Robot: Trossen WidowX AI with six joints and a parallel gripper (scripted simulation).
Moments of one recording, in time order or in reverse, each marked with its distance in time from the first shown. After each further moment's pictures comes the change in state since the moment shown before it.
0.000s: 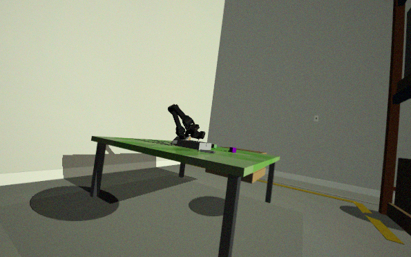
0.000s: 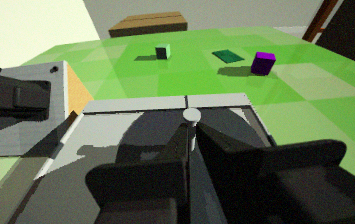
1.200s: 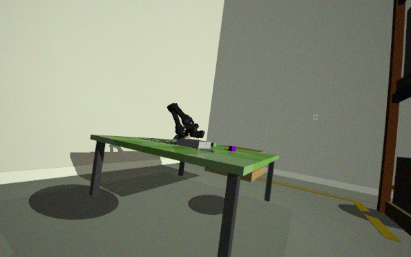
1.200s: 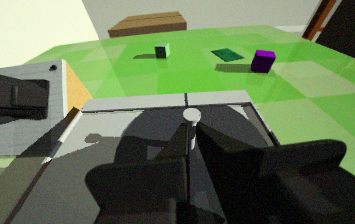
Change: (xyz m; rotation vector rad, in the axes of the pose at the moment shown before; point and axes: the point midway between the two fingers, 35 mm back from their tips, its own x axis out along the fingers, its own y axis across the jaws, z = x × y) arm 0.001 0.000 -0.004 0.008 -0.002 -0.002
